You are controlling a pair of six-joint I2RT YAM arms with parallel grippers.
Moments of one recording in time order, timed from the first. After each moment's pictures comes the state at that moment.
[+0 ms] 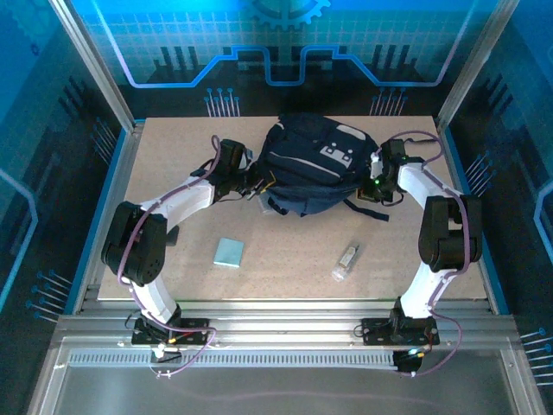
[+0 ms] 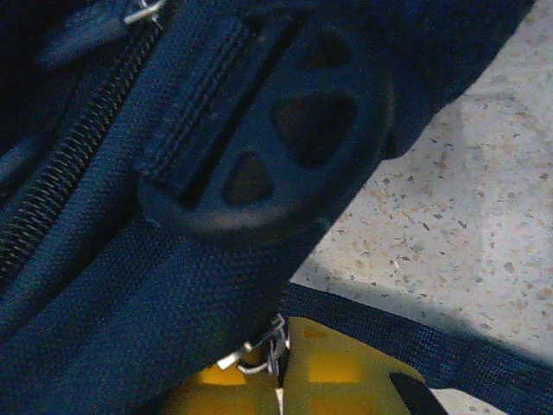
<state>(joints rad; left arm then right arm) -0.35 1.74 1.19 -0.18 0.45 -1.03 0.01 1.80 1.26 -0.72 -0.30 0.18</state>
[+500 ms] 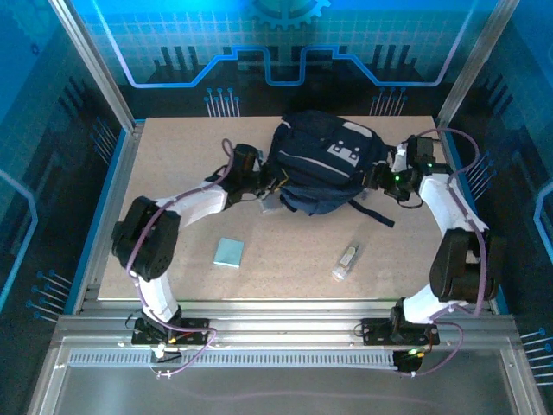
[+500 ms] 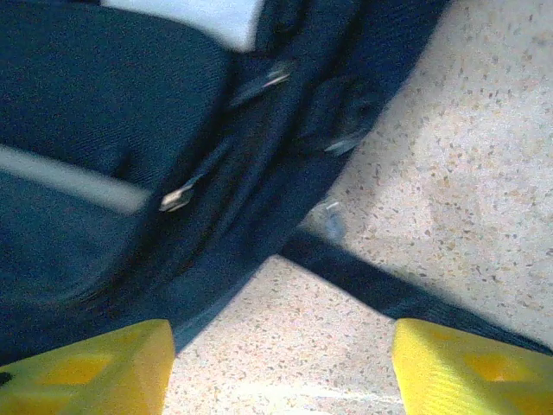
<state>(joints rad) -0.46 1.84 1.17 0.10 0.39 -1.22 -0.08 1.52 1.18 -0.70 -0.34 0.29</state>
